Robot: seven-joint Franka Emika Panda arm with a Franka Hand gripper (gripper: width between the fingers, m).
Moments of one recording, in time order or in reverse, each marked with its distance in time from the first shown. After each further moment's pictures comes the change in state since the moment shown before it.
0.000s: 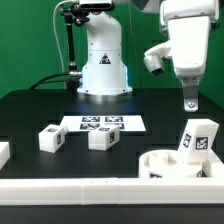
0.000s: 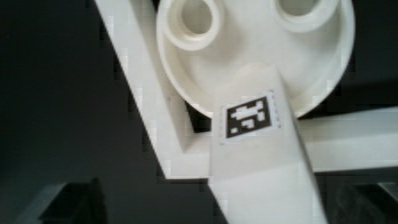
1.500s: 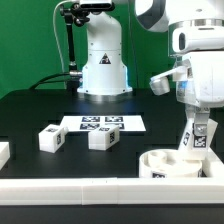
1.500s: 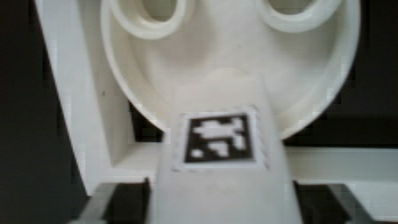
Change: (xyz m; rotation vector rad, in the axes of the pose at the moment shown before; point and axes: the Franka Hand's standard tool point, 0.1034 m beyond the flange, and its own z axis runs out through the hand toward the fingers) arm 0.010 -0.024 0.036 0.058 -0.018 -0.136
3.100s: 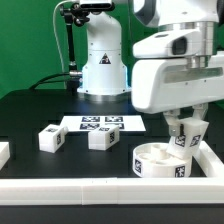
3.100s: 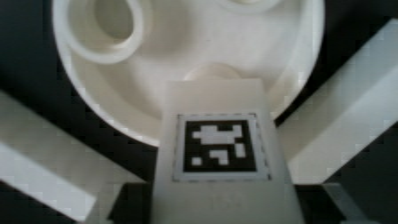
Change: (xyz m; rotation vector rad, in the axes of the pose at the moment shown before) arm -0.017 -0.005 0.001 0.104 -0.029 0.902
